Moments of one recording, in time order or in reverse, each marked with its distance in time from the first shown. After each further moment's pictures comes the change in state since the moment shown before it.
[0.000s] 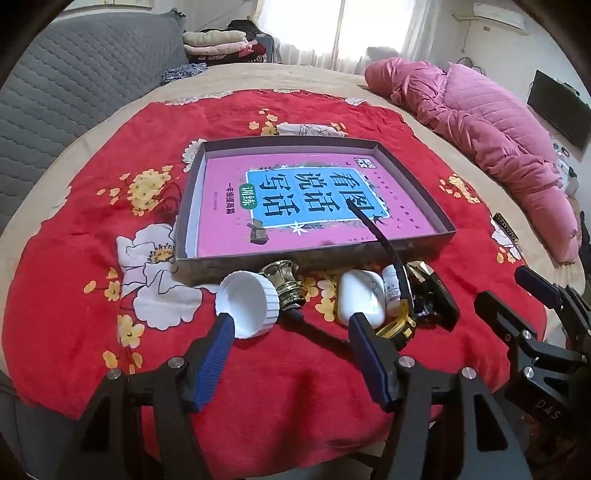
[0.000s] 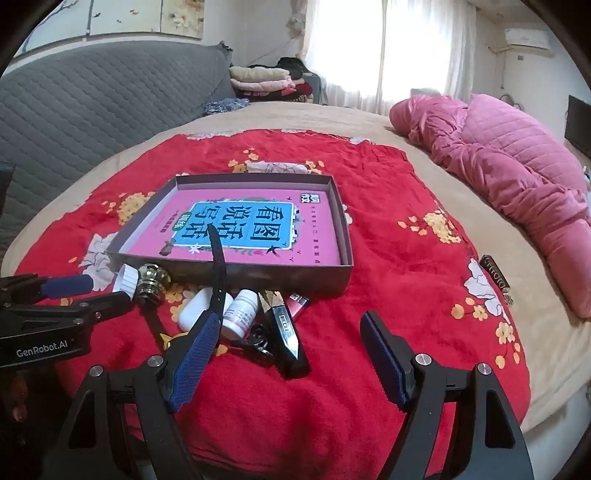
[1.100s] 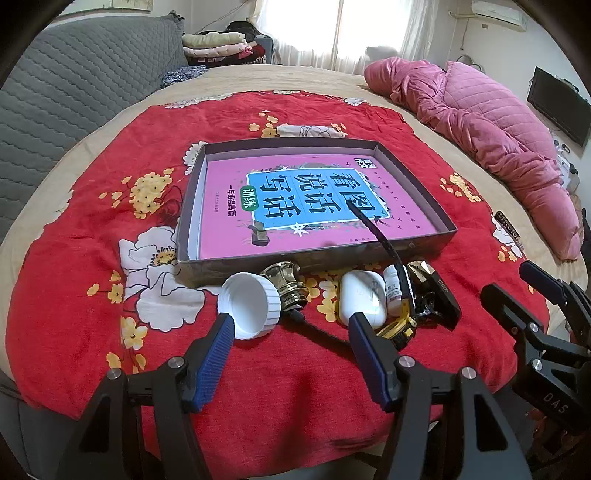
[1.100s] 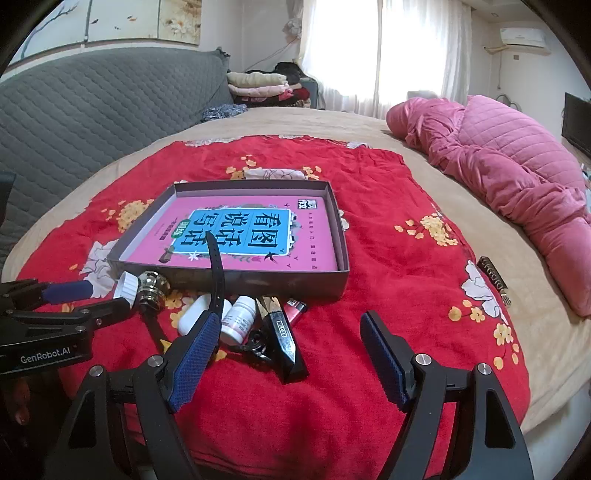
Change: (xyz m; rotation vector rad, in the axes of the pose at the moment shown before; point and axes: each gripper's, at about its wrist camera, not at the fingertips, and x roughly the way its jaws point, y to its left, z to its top) left arm -0.001 -0.003 0.001 0.008 -0.003 0.012; right arm -0.002 -0.004 0.001 0.013 -0.014 0.003
